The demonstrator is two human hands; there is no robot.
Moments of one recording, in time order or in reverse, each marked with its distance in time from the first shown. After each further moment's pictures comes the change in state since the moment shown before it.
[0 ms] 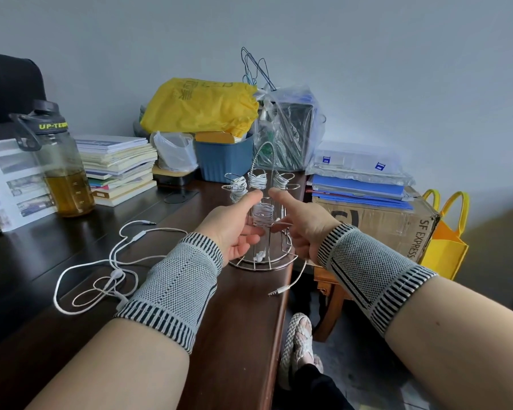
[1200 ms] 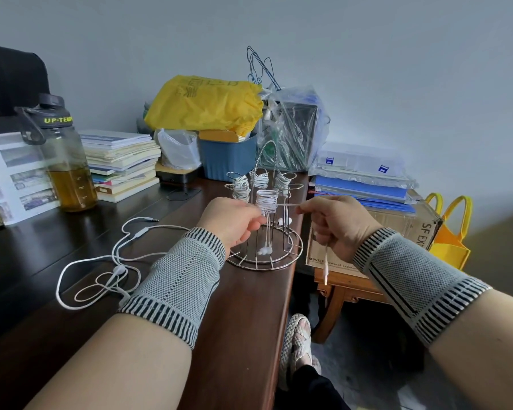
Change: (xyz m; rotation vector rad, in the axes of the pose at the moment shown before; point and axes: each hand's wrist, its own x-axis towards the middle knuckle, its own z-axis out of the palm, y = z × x) left_hand 0.002 0.001 -0.002 0.008 0.104 0.172; right_hand -0.004 0.007 -0.034 0.204 -0.020 -0.236
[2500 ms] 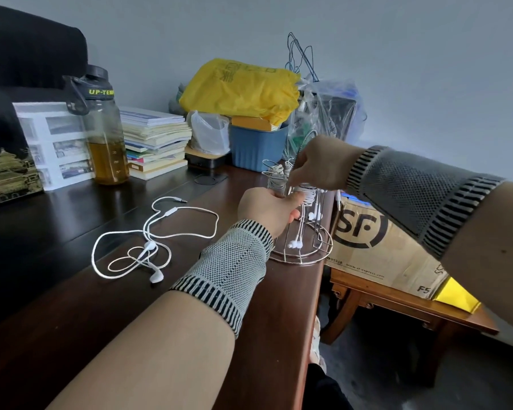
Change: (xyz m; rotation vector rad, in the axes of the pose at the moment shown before) left_hand 0.011 -0.015 0.006 0.064 0.128 0.114; right_hand 0.030 -0.076 0.078 -1.397 -0.187 -0.340
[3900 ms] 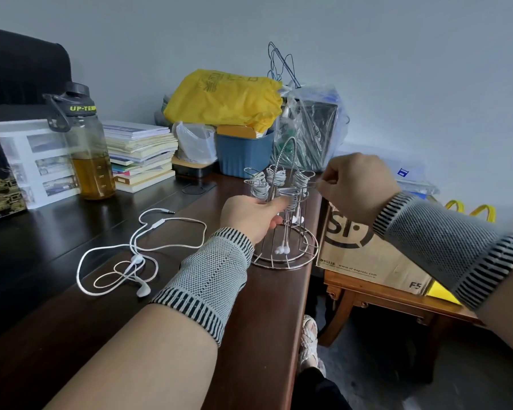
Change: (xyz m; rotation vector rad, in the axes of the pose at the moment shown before) left_hand -0.002 0.003 -0.002 -0.025 -0.017 -0.002; right_hand -0.045 0.054 0.017 -0.038 0.476 0.067
